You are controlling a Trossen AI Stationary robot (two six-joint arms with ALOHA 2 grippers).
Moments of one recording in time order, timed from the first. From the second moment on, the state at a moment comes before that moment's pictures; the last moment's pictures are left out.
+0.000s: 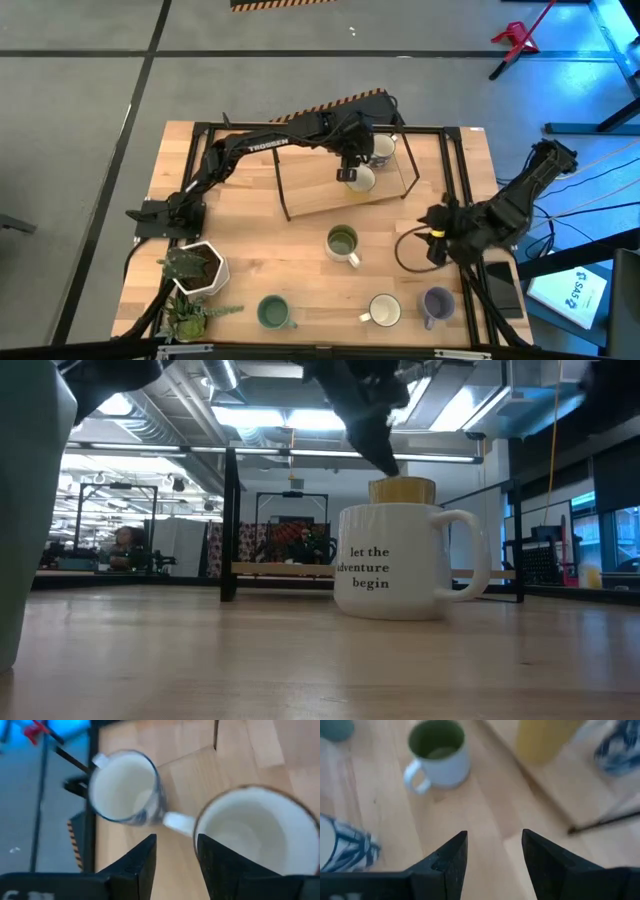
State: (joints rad) left arm 0.27 2.22 2.31 -0.94 -0.03 0.43; right arm 0.70 1.00 0.97 -1.12 0.56 0.93
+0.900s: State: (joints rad) left arm 0.15 1.78 2.31 -1.02 -0.19 0.12; right arm -0.17 1.38 1.31 -0.84 0.32 -0.17
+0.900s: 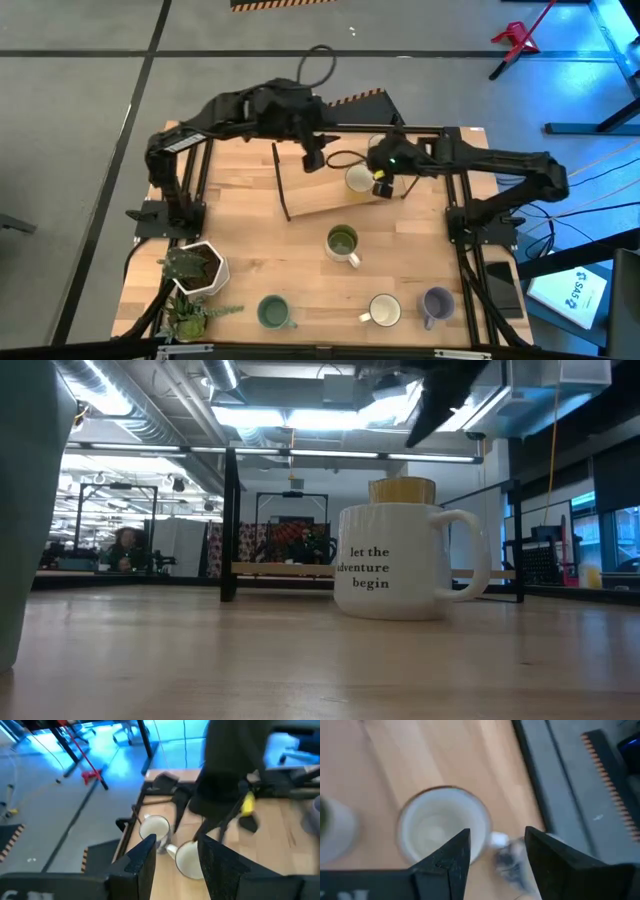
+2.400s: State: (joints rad) left arm 0.12 1.75 2.31 -1.07 -0.30 0.08; right arm -0.21 1.48 1.31 -1.01 0.17 -0.14
